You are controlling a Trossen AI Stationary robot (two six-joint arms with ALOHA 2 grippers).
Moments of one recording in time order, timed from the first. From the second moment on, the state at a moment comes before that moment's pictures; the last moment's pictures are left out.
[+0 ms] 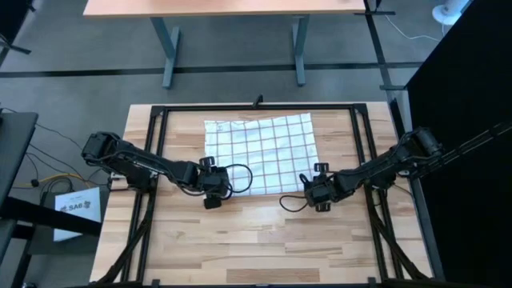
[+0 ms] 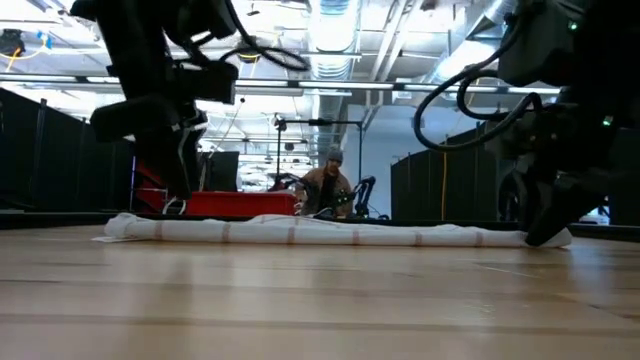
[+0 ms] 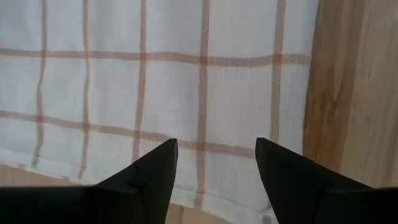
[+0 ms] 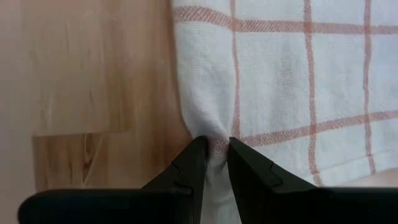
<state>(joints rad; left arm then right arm) -0.20 1.52 0.87 -0.65 -0.36 -0.27 0.32 1.49 0.63 -0.56 0.40 0.23</state>
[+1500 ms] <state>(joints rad) -0.27 1.74 0.91 -0.62 -0.26 -0.38 0.32 1.49 0.63 -0.57 0.39 0.24</state>
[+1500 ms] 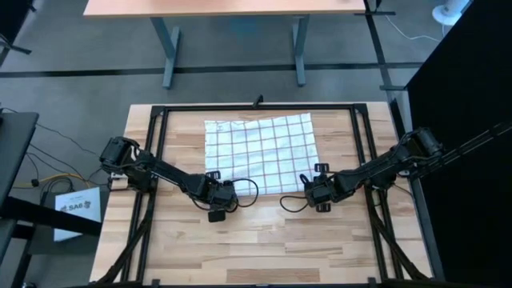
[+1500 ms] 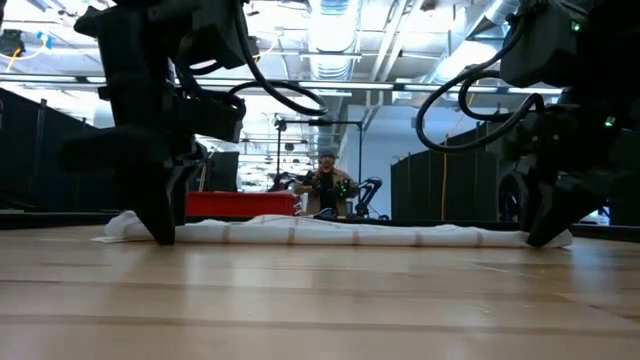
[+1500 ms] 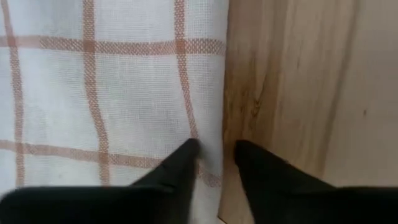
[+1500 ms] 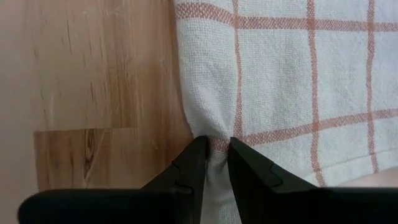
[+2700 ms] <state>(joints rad) -0.59 1.71 0.96 -0.63 -0.26 -0.77 0.72 1.50 0.73 -0.57 0.19 0.80</state>
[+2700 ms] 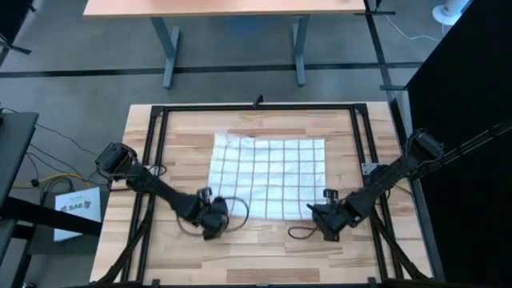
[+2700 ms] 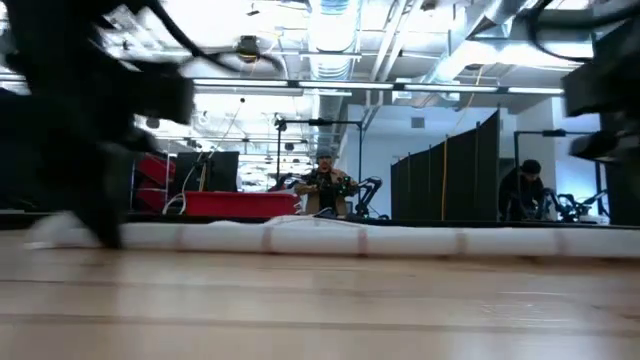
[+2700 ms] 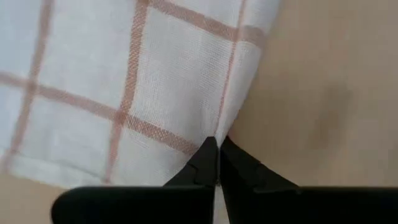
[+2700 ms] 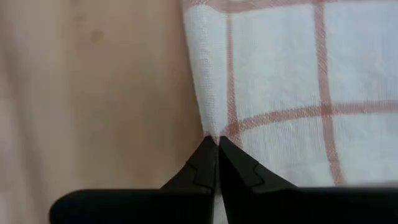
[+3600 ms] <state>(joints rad) -0.73 1.72 1.15 -0.80 -0.25 -0.88 0.86 1.49 0.88 -0.63 0.18 0.98</state>
